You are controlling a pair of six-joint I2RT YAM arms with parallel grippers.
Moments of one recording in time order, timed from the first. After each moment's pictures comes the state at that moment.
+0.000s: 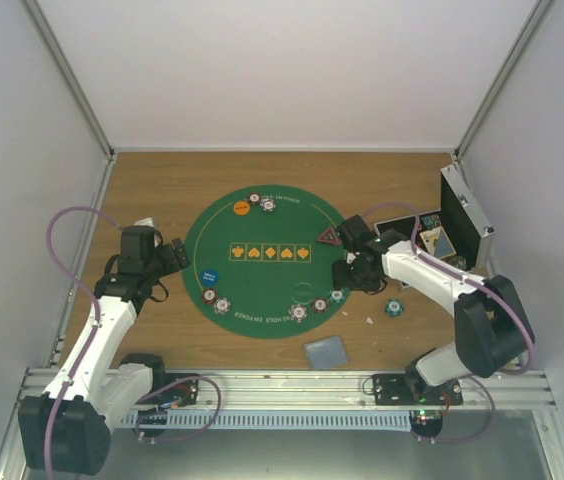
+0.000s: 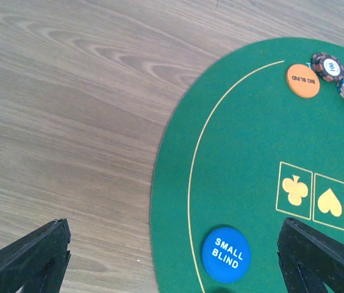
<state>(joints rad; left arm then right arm) -0.06 0.91 0.65 -0.50 -0.07 -0.39 0.55 1.50 0.93 -0.80 -0.05 0.52</state>
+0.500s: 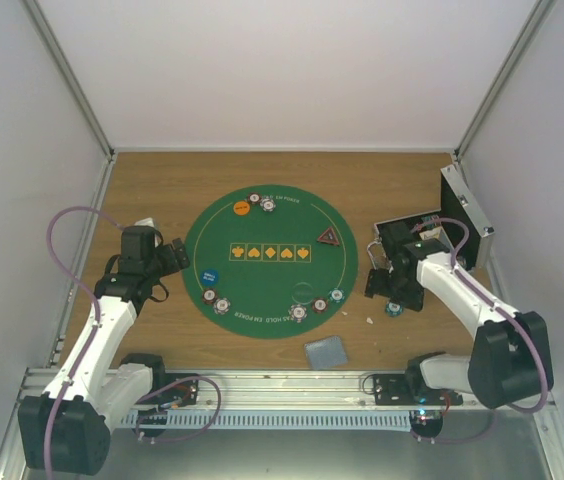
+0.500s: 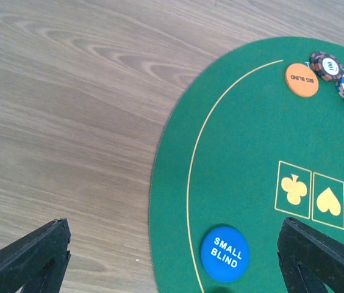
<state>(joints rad) -0.06 0.91 0.65 -0.50 -0.07 -0.39 0.29 1.29 0.83 -1.01 0.01 0.57</state>
